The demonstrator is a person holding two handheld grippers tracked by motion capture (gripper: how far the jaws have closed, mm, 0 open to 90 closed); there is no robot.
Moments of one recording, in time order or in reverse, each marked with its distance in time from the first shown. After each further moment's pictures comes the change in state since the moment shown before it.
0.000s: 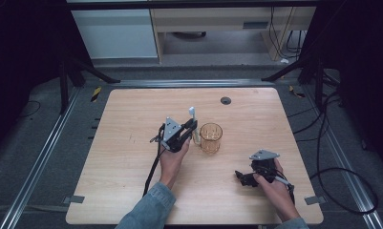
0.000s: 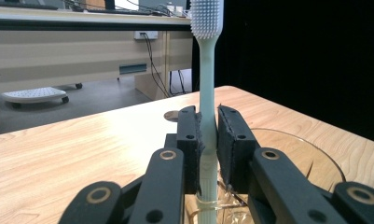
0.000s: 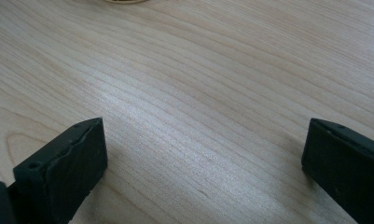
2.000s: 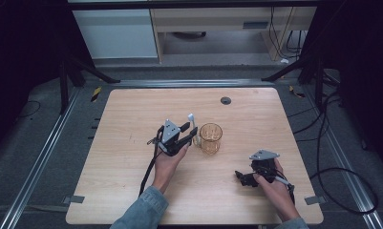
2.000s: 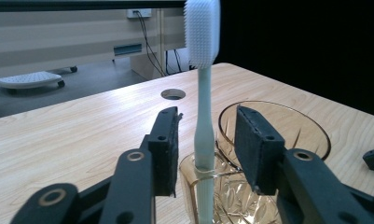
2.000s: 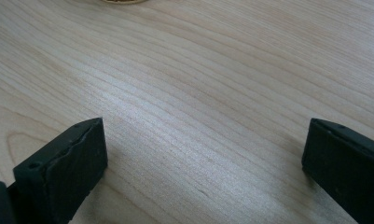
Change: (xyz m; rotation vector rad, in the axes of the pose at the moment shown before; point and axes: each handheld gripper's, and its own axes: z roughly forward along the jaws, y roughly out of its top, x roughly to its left) left arm -0.001 0.003 -0.013 0.093 -0.019 0.037; right arm 0.000 0.000 0.000 0.001 0.001 0.000
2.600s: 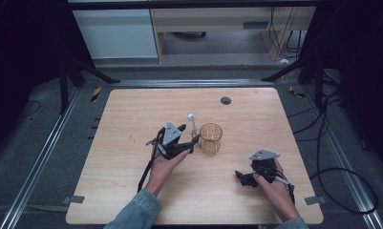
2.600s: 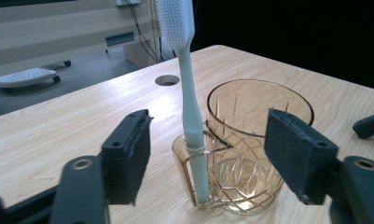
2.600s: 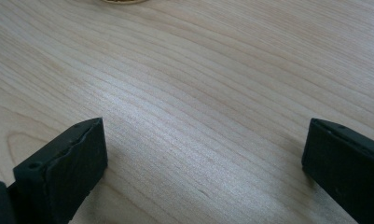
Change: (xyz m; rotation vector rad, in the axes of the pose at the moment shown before) left arm -0.001 0.002 -0.011 0.073 -0.032 0.060; right arm 0.000 0.000 0.000 -0.001 0.000 -0.002
